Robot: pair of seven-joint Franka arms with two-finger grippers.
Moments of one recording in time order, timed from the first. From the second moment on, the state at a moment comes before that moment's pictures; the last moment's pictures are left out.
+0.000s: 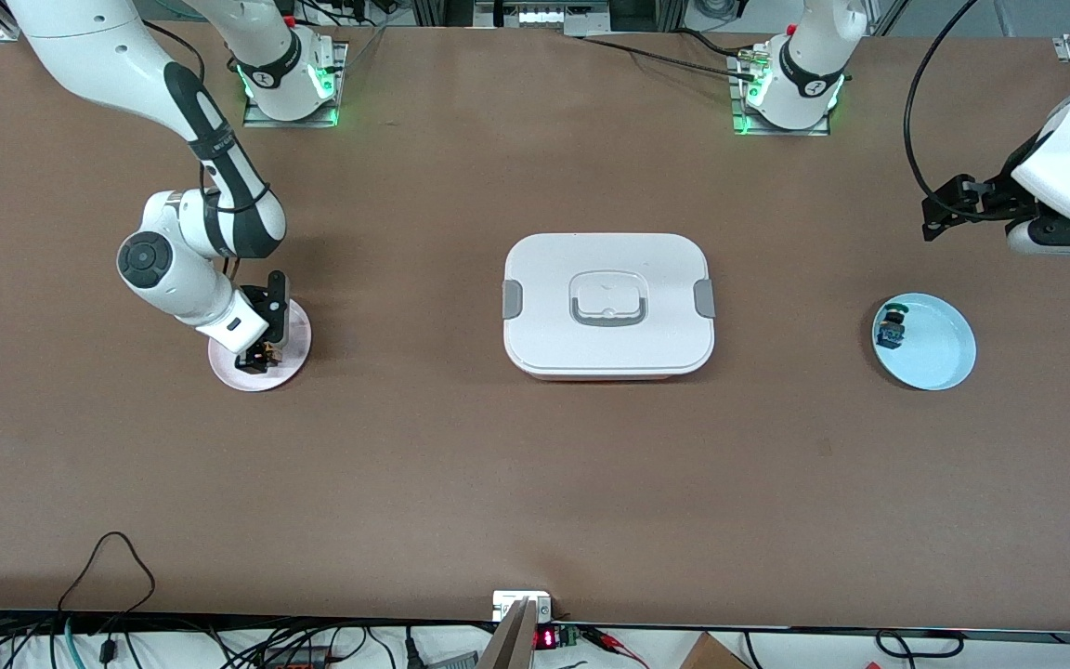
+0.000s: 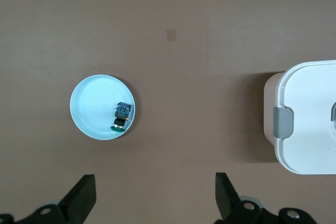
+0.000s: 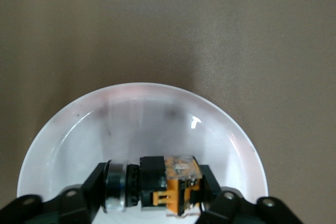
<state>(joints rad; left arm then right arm) -0.01 -0.05 -0.04 -1.71 0.03 1.64 -0.03 0.10 0.44 -0.01 -2.18 0.02 2.65 -1.61</state>
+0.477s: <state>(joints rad) -0.01 -0.05 -0.04 -1.71 0.03 1.64 -0.03 0.10 0.33 -0.01 -2.08 0.03 2.40 -1.61</state>
